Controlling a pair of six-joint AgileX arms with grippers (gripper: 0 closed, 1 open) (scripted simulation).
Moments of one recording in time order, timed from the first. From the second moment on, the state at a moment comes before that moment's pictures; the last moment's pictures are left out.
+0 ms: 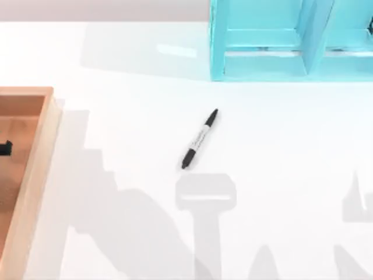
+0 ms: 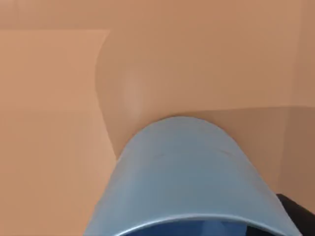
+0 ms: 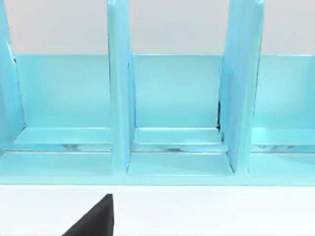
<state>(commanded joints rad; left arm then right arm) 0.20 1.85 1.17 -0.88 0.00 0.24 0.00 0.00 0.00 0.00 0.00 0.00</state>
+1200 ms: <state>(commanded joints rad) -0.26 1.77 1.67 -1.47 0.00 -0.23 0.00 0.00 0.00 0.00 0.00 0.00</state>
